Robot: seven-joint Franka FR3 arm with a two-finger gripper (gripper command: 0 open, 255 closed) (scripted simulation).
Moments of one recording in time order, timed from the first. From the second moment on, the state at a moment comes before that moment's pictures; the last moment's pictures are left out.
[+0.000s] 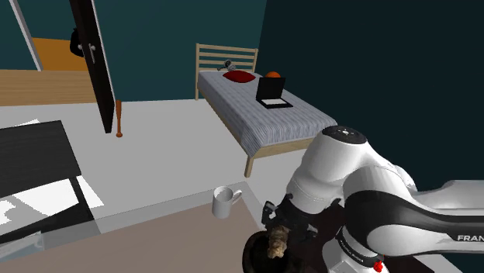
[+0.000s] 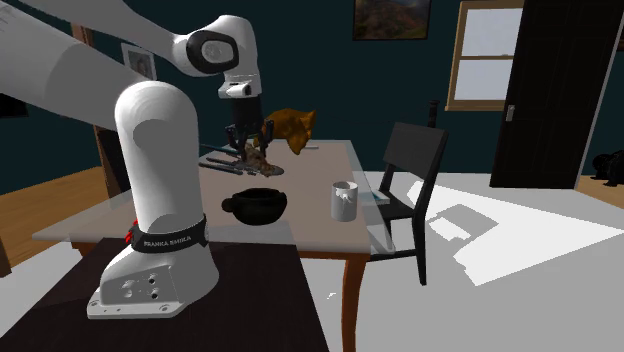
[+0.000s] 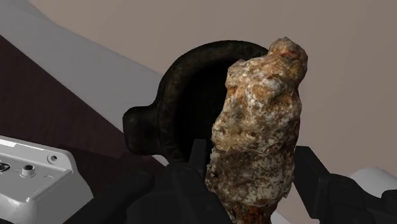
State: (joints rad) arm 0.34 -1.05 0.77 -2.94 0.75 2.04 1.63
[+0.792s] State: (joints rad) arm 0.36 -0.92 0.93 -3.01 0.90 2.24 1.63
